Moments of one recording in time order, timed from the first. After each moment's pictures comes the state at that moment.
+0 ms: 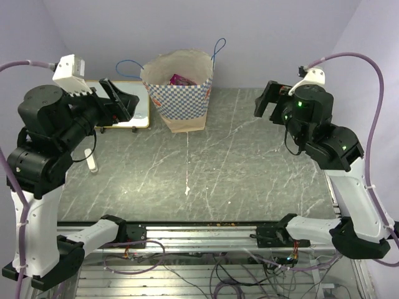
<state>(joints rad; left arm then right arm) -0.32 1.08 1.92 -0.97 0.03 -0.41 0.71 1.19 1.79 -0.89 0.59 0.39</state>
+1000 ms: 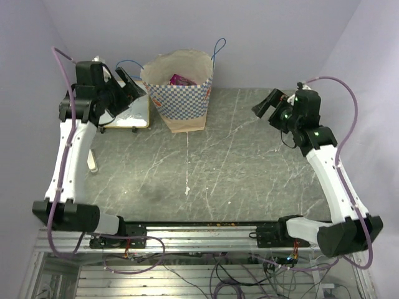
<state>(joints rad) -0.11 1.35 1.67 -0.88 0.16 -0.68 0.16 1.16 1.26 -0.57 -0.04 0.62</state>
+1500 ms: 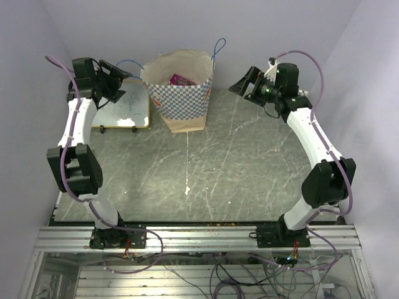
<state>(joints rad) 0.13 1.74 1.64 -0.39 0.34 -0.99 0.17 1.63 1.54 -0.32 -0.42 0.59</state>
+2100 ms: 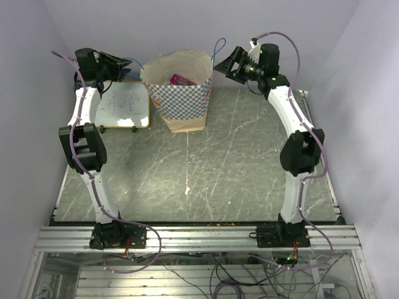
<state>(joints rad) 0.16 2.14 1.99 -0.16 0.49 -1.16 0.20 2.07 2.04 -0.27 -0.57 0.63</state>
